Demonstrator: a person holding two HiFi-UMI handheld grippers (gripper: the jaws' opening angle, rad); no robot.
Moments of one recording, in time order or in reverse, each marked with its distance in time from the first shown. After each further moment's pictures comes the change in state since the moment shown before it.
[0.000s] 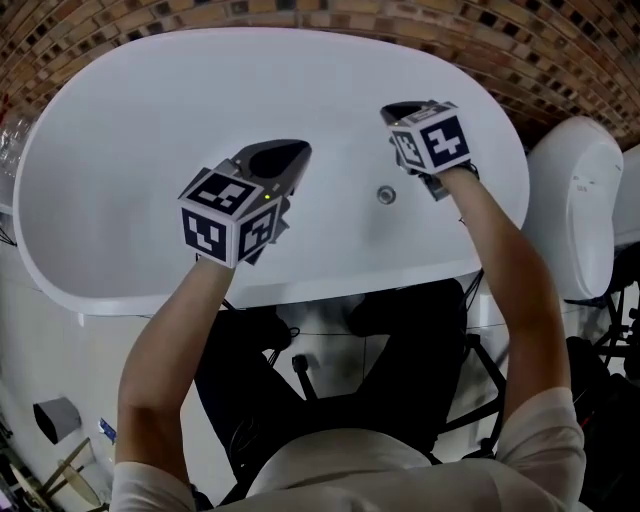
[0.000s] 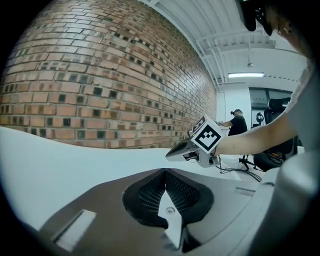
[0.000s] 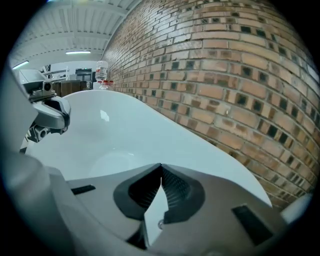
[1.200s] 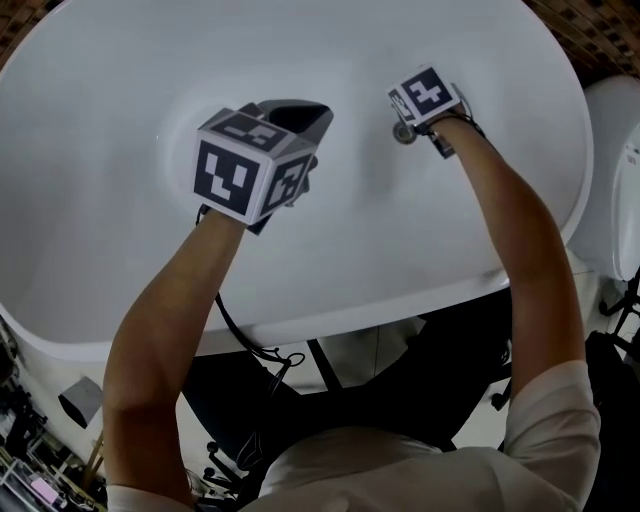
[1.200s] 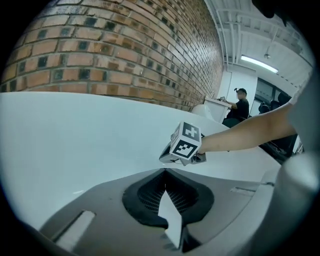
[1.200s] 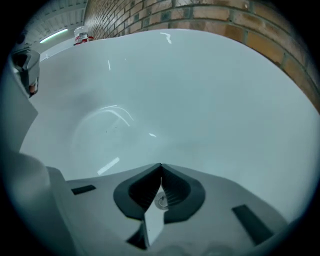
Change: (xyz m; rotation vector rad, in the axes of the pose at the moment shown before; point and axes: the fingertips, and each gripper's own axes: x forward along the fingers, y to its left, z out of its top) left arm 0.117 0.025 -0.135 -0.083 0.389 -0.097; right arm 0.182 -0.013 -0.201 0.043 0.441 0.066
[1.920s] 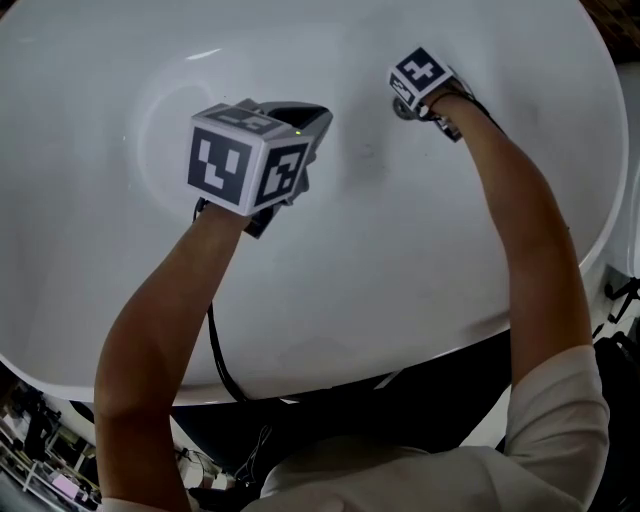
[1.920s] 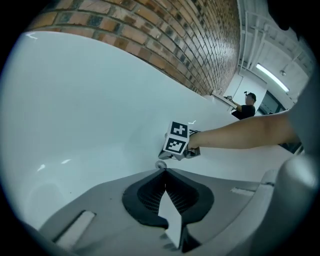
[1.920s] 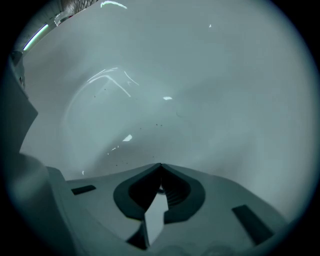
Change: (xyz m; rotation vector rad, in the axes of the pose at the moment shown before) left arm 0.076 0.008 -0.072 -0.183 0.163 -0.106; right arm 0.112 -0.003 -0.100 -0.015 0.328 0.129
